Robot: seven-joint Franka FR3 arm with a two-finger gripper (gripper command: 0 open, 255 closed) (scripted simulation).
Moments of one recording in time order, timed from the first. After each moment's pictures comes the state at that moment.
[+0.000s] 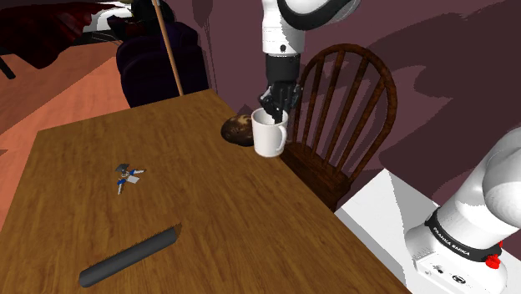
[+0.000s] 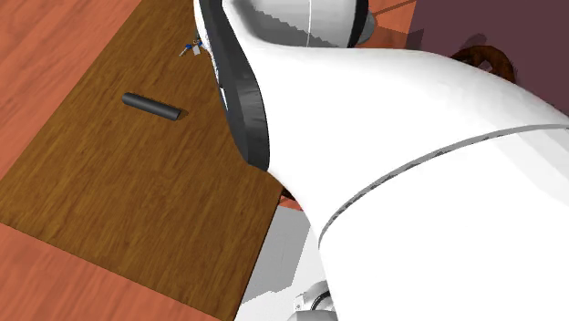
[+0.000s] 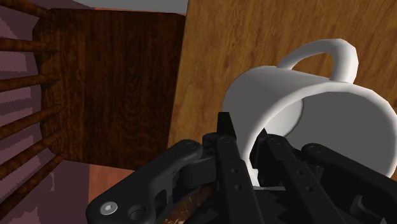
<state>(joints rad) 0.09 -0.18 0.32 -2.14 0.17 1.88 0.32</state>
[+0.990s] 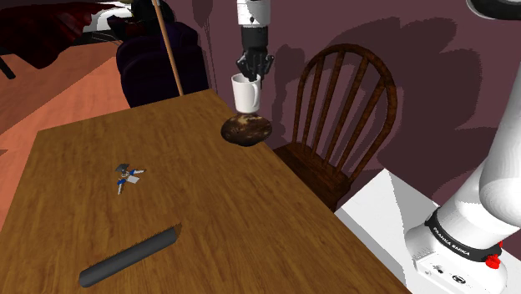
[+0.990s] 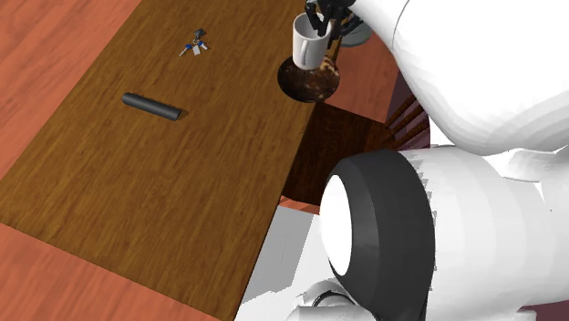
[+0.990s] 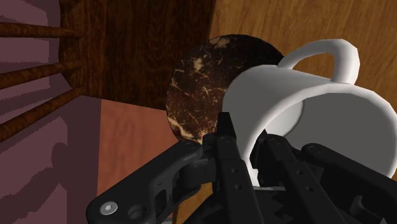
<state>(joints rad) 0.02 0.32 0.25 -1.48 0.02 1.69 0.23</state>
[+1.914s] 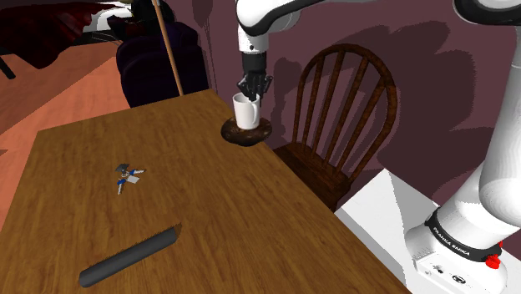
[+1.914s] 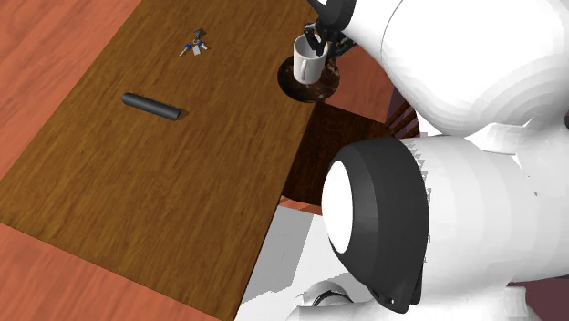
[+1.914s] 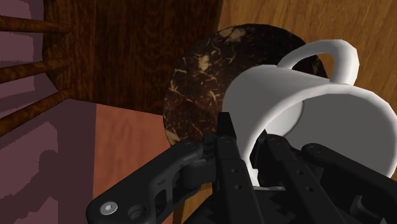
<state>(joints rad) 0.02 0.37 0.24 -1.59 0.01 1.85 0.22</state>
